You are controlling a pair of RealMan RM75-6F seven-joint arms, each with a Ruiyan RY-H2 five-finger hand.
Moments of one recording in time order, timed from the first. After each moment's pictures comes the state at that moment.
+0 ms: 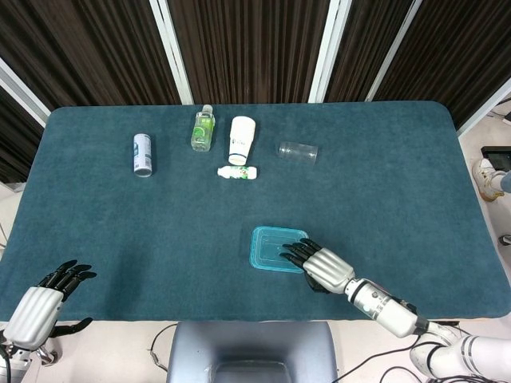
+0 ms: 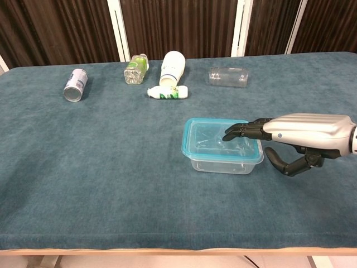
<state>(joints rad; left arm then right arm) -0.11 -1.03 0.09 -1.70 1.71 1.47 -0.05 0.68 -1.34 -0.07 -1.55 -1.57 0.88 0.02</state>
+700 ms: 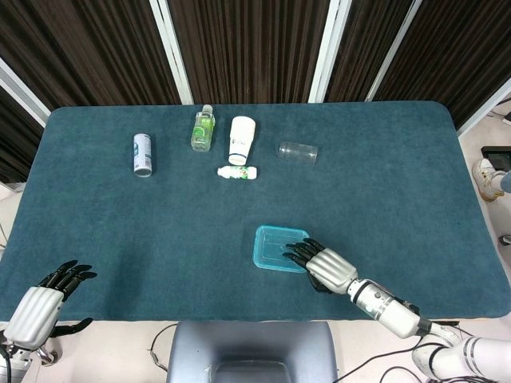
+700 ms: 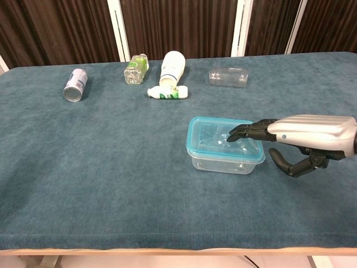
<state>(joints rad) -0.11 -1.03 0.10 -1.70 1.71 1.46 -0.05 0.67 -1.34 -0.07 -1.54 -1.57 0.88 0.02</state>
